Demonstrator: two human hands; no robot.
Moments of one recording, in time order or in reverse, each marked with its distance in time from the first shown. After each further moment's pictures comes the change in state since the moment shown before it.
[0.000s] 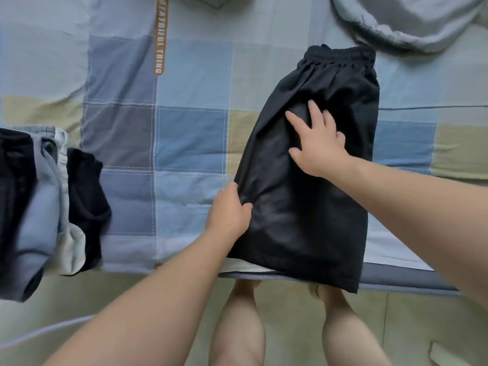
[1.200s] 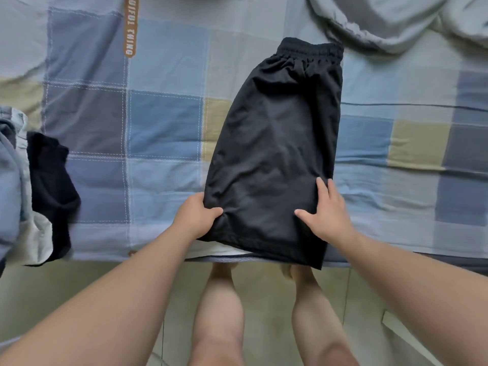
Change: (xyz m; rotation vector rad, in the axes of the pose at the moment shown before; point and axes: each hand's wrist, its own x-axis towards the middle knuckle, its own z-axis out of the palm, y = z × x) left_hand -0.014 -0.027 -0.003 -0.242 -0.214 -0.117; right_hand -0.123 0.088 0.081 0.255 -0.123 0.399
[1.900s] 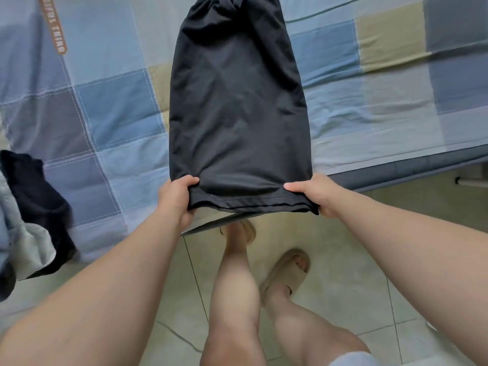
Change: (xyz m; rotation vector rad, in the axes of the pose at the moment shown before) left_hand -0.020 -0.021 0.030 -0.814 0.117 -0.221; right_hand -0.046 0.052 0.074 1.018 -0.320 0.340
